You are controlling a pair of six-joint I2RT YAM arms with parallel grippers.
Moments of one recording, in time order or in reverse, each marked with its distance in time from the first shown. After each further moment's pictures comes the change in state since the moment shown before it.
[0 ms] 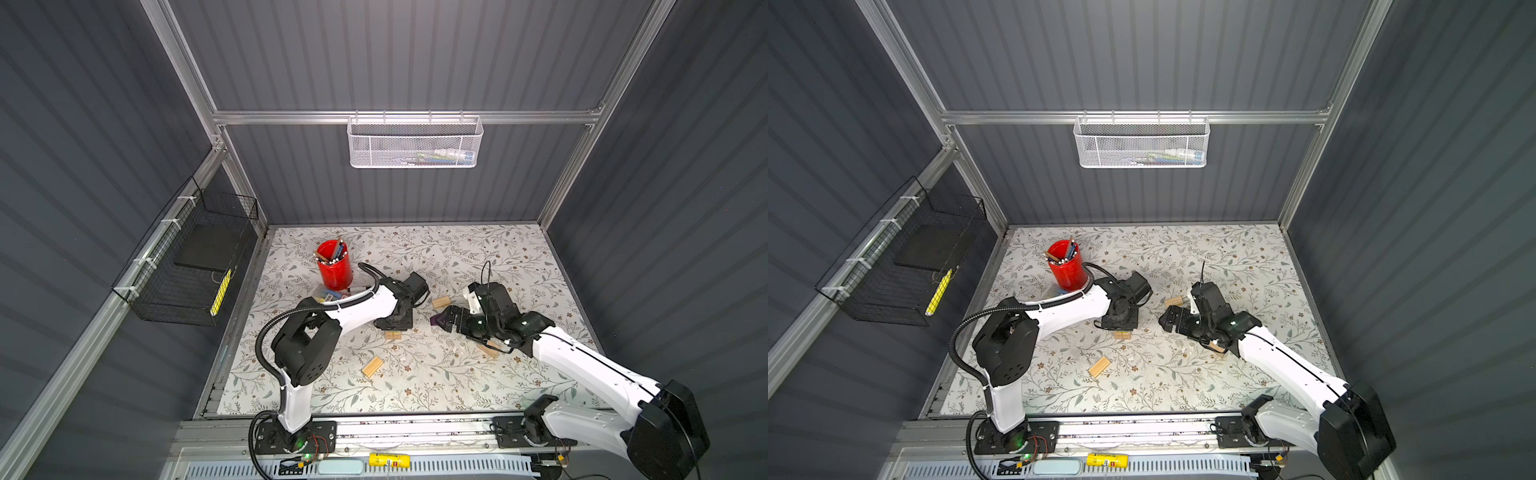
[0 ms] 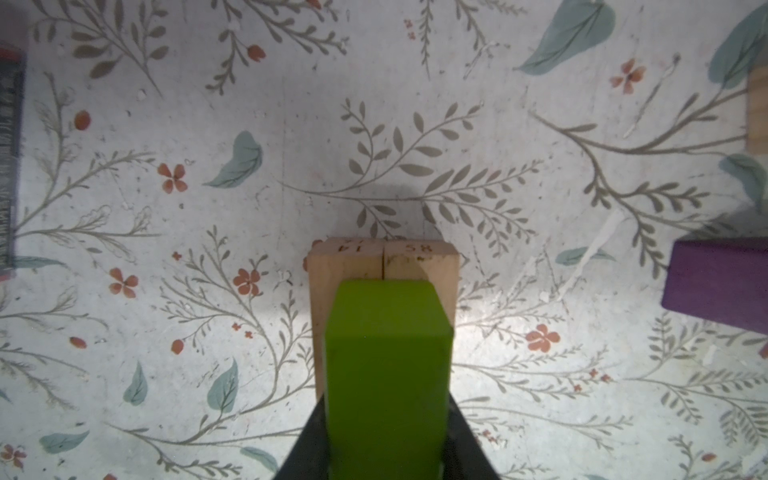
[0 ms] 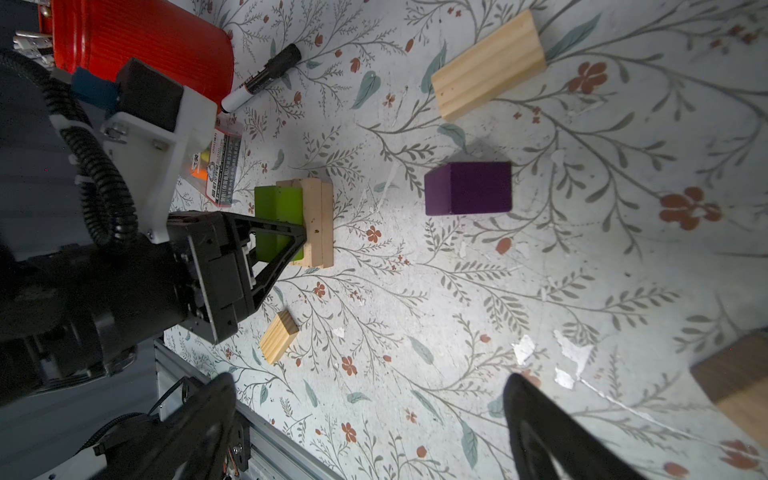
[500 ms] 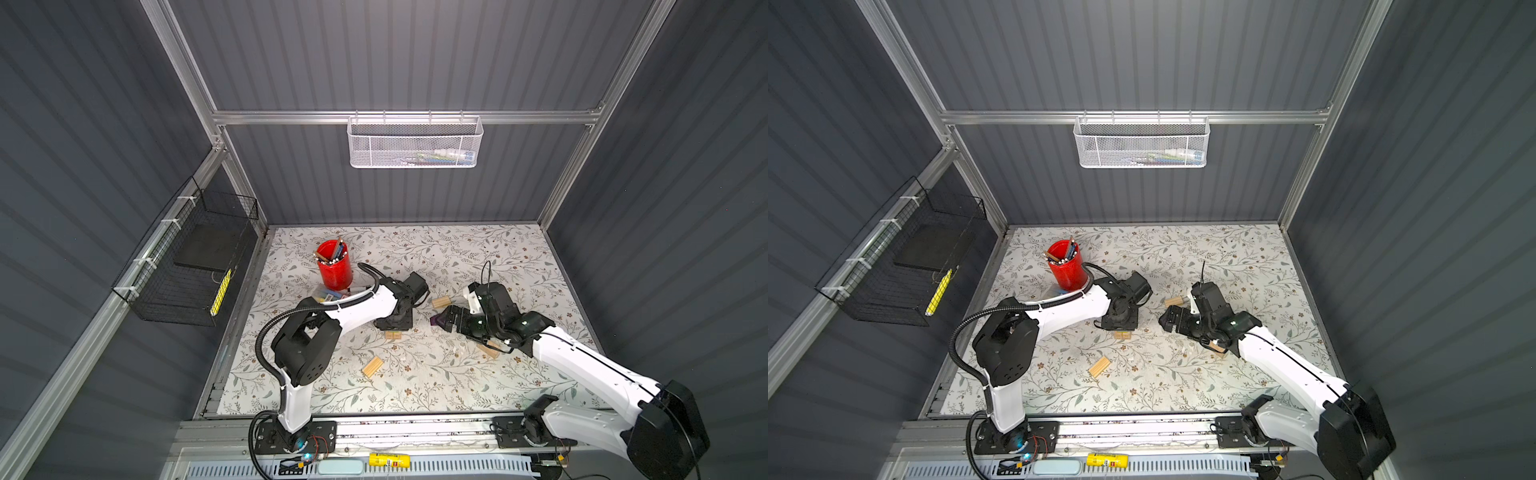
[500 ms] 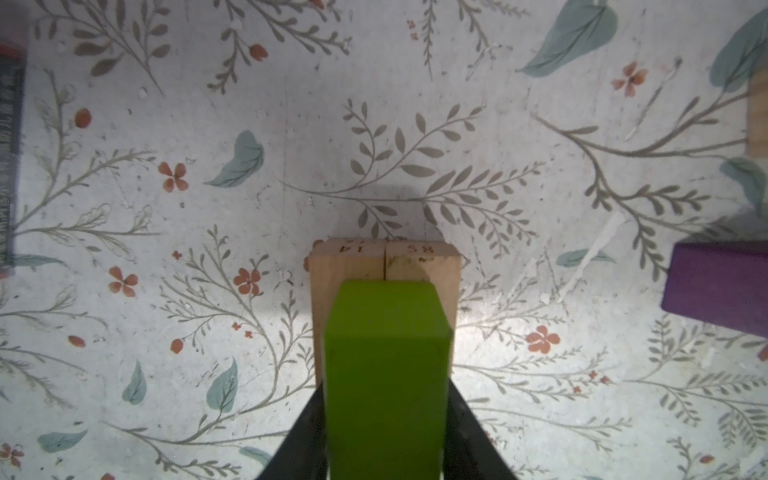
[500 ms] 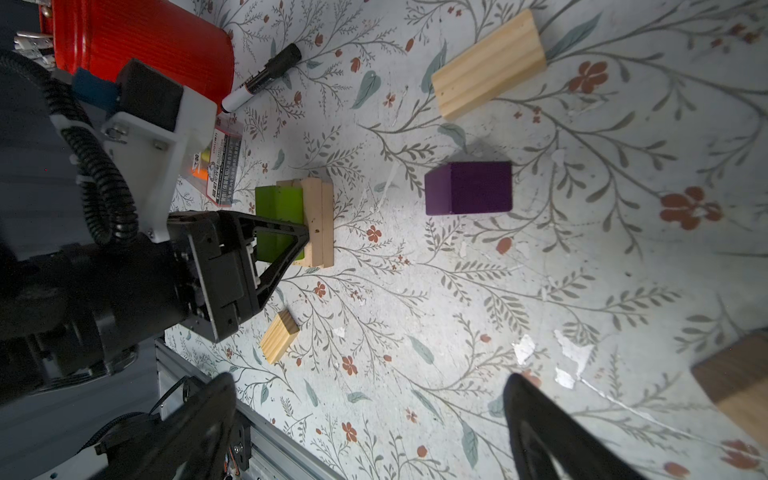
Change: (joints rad) left arm 0.000 0.000 0.000 0.000 0.000 -0.004; right arm -0.002 0.000 0.000 0.000 -0.003 0.000
